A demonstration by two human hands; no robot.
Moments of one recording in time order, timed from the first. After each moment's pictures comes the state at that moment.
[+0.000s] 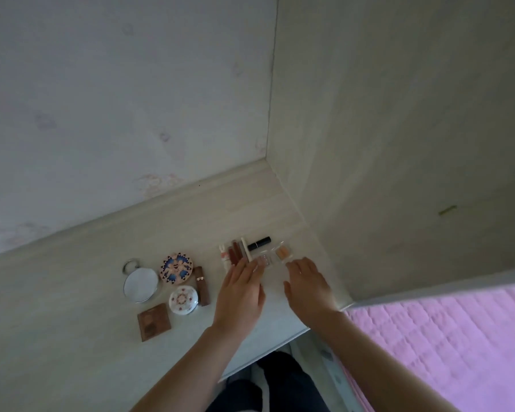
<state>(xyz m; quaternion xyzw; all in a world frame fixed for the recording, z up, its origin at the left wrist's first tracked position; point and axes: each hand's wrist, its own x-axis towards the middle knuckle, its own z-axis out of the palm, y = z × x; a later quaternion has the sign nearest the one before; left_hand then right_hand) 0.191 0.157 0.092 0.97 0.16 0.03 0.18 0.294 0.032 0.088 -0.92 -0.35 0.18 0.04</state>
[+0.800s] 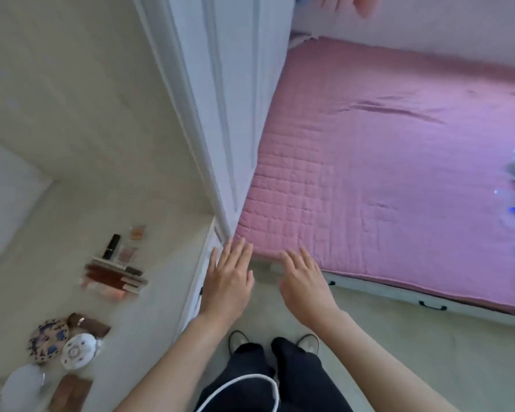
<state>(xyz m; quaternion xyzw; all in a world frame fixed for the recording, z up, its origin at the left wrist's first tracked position) 0.147 -0.008 0.116 0.95 -0.25 -0.08 0.15 0.090 -0.168 0.123 -0.98 0.06 0.15 0.14</state>
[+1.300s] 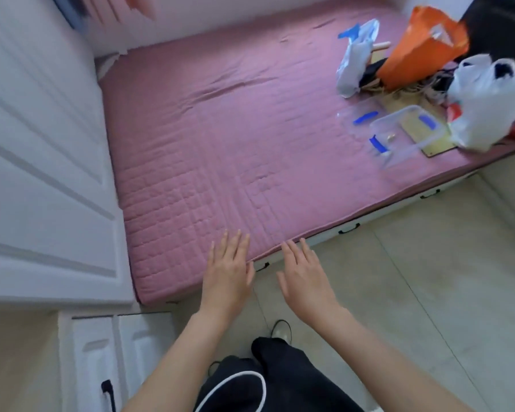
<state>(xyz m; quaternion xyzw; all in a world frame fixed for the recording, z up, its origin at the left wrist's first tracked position) 0.074 -0.267 0.127 0.85 -0.50 -0.11 0.08 -0.061 -0.362 0.120 -0.92 0.35 0.09 0.17</state>
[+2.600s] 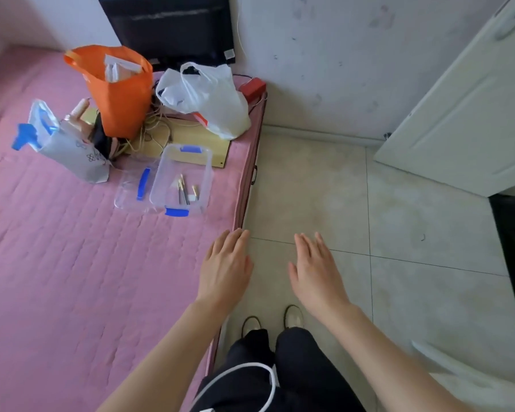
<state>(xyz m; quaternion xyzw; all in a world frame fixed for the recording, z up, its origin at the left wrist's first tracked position) -0.105 -0.760 0.138 0.51 -0.84 -0.18 0.03 -0.271 -0.681 0.134 -0.58 0.79 -0.03 0.20</state>
